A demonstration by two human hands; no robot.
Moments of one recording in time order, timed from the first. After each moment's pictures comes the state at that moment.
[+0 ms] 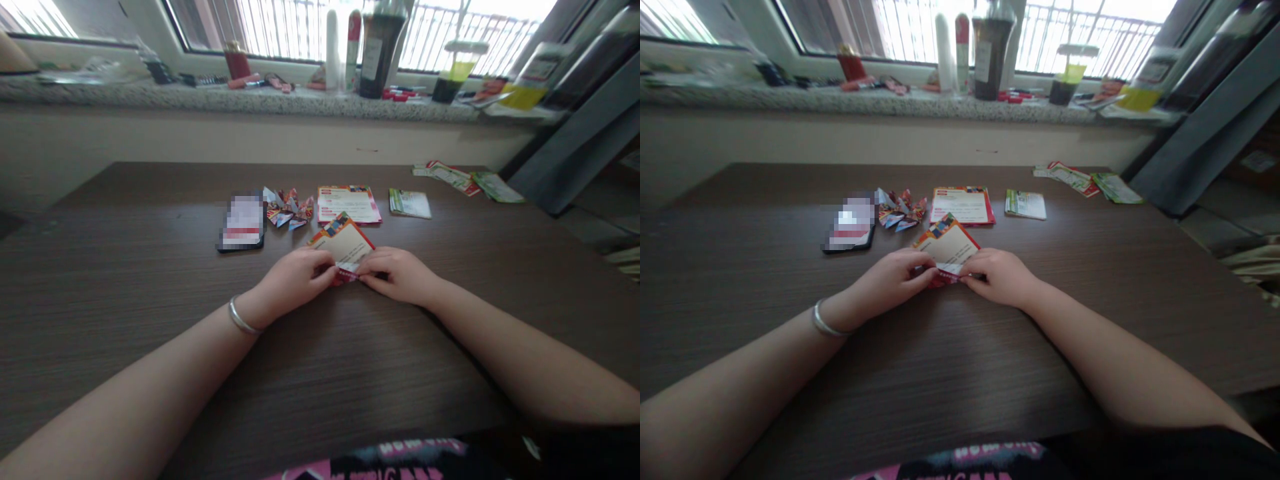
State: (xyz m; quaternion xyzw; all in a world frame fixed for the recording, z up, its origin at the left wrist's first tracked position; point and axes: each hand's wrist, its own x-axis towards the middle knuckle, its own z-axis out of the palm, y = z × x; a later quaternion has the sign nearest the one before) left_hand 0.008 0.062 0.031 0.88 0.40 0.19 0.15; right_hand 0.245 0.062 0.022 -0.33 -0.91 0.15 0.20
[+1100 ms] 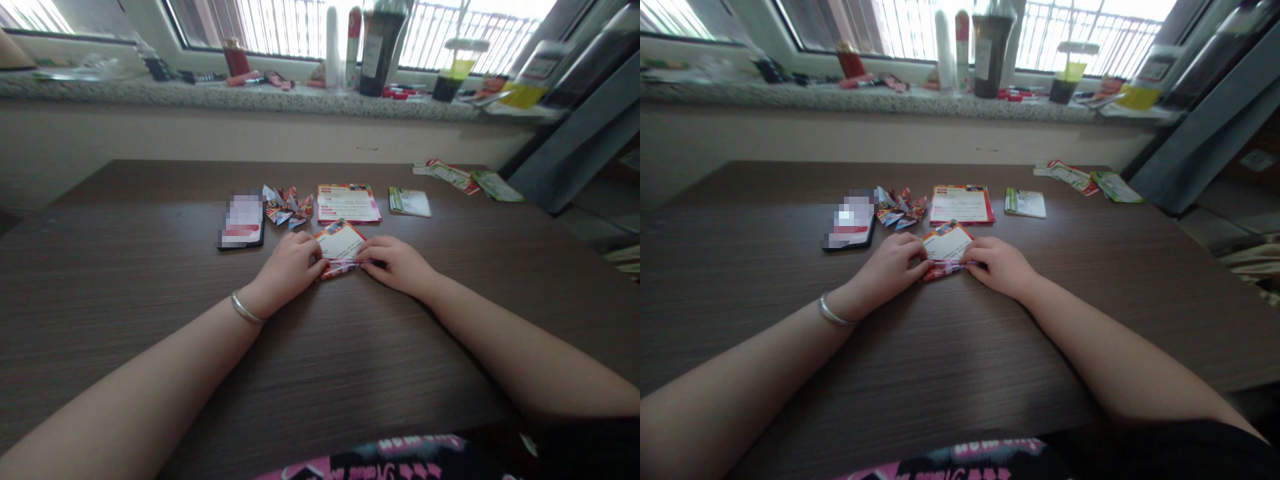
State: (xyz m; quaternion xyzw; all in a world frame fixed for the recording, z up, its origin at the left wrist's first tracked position) left_hand 0.000 0.073 0.014 0.86 0.47 0.18 0.07; right_hand 0.249 0.070 0.009 -0.36 -0.90 0.10 0.23
